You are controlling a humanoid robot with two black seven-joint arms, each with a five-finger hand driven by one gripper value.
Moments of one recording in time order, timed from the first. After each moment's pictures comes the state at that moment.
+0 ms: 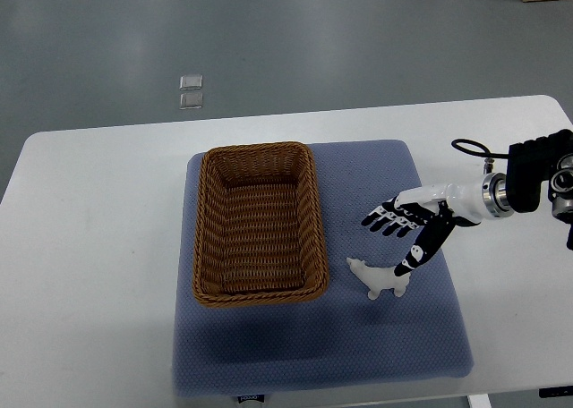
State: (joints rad) left arm -0.03 0.00 -0.18 -0.17 0.03 -0.02 0.13; right arm 1.33 -0.81 -0.33 1.61 -0.48 0.17 -0.13
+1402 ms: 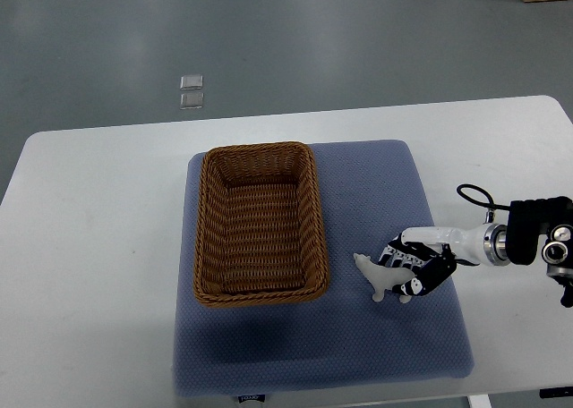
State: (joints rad) left arm -0.03 0.00 -0.18 -0.17 0.03 -0.02 0.14; right arm 1.04 -0.80 -0.20 1.58 -0.71 0.05 -0.07
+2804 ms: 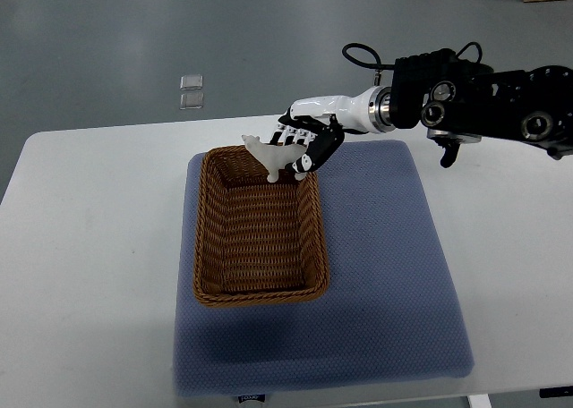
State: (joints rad) left arm -0.04 0.00 -0.18 -0.18 0.03 -0.02 0.14; right arm 1.47 -0.34 -0.20 1.18 -0.58 0.15 -0.08
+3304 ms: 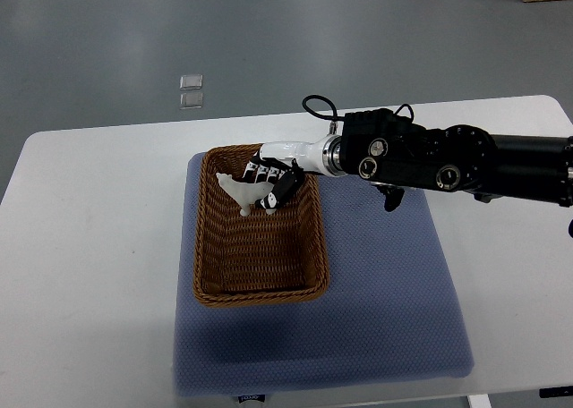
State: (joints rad) left arm -0.04 0.00 -0.18 -0.18 0.03 -0.02 0.14; right arm 1.32 -0.12 -0.20 0.98 -0.62 0.08 -0.08
